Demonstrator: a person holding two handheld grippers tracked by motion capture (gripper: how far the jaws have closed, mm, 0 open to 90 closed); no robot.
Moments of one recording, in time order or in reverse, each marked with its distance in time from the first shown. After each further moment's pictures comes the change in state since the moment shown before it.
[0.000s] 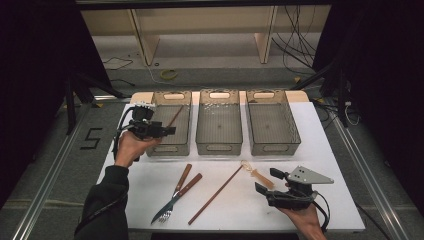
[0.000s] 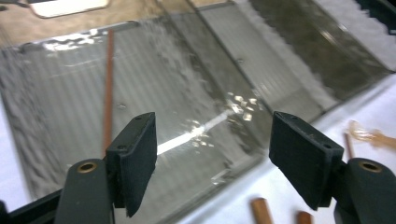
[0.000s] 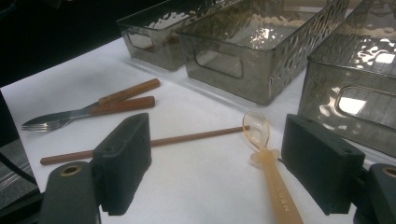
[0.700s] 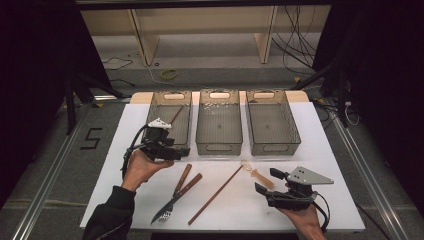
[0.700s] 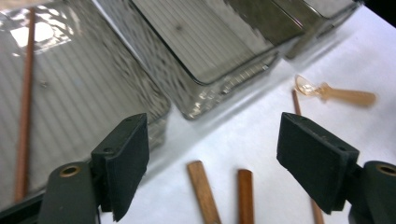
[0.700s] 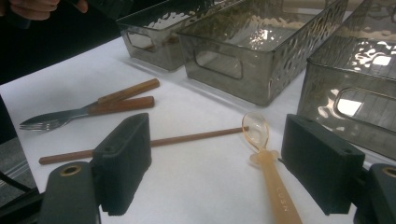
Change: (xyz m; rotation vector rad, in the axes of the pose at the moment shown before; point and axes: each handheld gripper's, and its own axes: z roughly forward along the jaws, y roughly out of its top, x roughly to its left) left arm -0.060 -0.033 0.000 0.060 -0.052 0.100; right arm 0.002 0.001 -0.001 0.001 -0.010 -0.013
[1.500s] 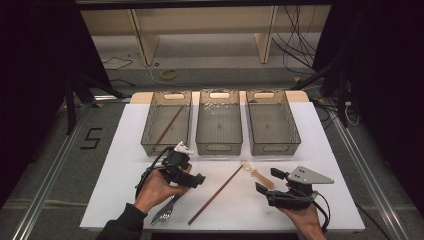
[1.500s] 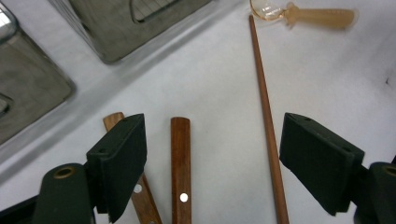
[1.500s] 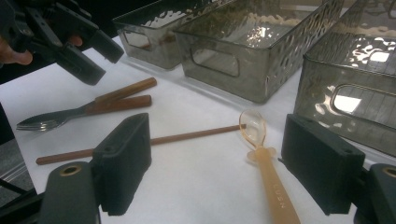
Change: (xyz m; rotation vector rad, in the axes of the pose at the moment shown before) left arm -0.053 -0.032 0.030 0.166 -0.042 0.089; right arm -0.002 -0.001 0.000 0.006 -0.005 0.013
